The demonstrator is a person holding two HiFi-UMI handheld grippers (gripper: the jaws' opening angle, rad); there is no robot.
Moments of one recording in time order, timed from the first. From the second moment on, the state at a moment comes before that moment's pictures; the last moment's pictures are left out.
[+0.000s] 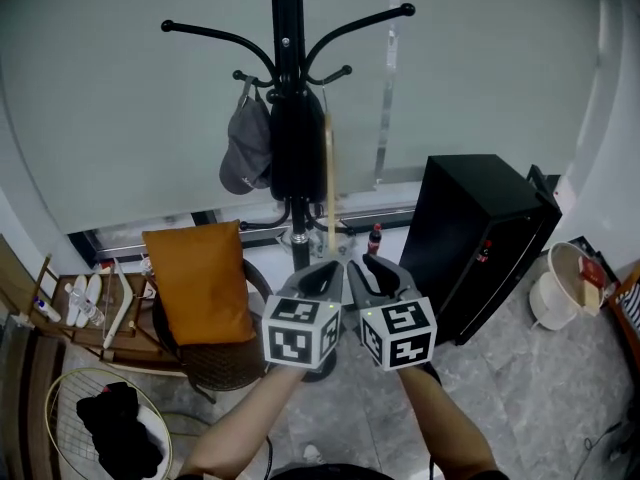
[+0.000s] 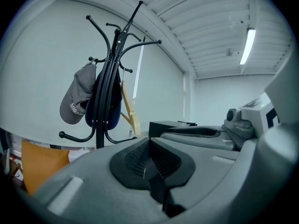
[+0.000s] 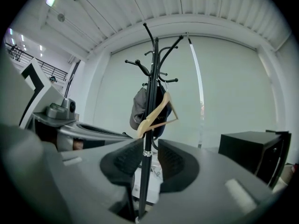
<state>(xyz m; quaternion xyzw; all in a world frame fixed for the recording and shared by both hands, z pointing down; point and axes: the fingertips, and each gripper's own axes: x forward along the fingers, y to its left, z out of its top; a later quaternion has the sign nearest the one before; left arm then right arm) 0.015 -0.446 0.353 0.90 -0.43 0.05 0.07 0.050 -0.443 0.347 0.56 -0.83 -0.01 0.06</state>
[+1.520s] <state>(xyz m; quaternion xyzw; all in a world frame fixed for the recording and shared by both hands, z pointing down) 0.041 -0.388 0.360 0.88 -0.47 0.07 0.04 0.068 -0.380 0.357 0.49 -0.87 0.02 0.05</state>
